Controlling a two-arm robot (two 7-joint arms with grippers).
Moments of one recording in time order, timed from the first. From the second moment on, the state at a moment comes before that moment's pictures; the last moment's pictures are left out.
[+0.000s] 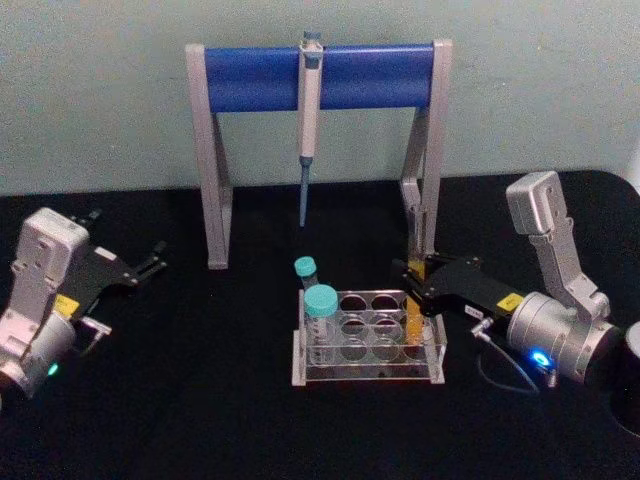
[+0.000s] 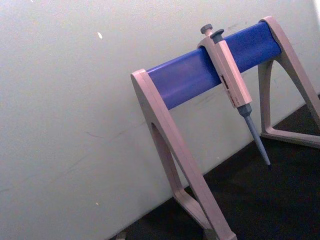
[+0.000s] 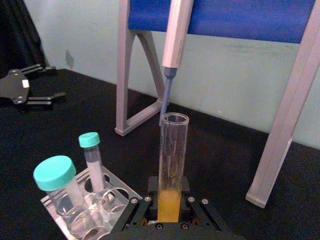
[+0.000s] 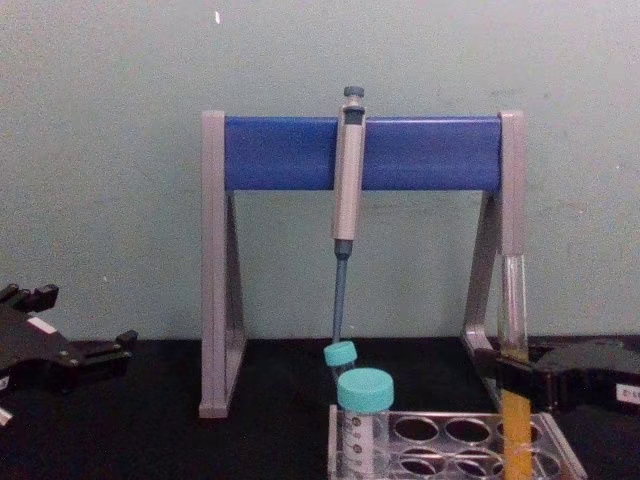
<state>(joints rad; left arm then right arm) -0.20 0.60 0.45 -1.41 -0.25 -0.12 0.03 0.22 0.47 -0.40 -1.50 0.46 0.19 0.38</state>
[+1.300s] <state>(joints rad) -0.20 0.60 0.45 -1.41 -0.25 -0.12 0.03 0.13 0.46 -0.30 -1.66 0.43 0.03 0.40</state>
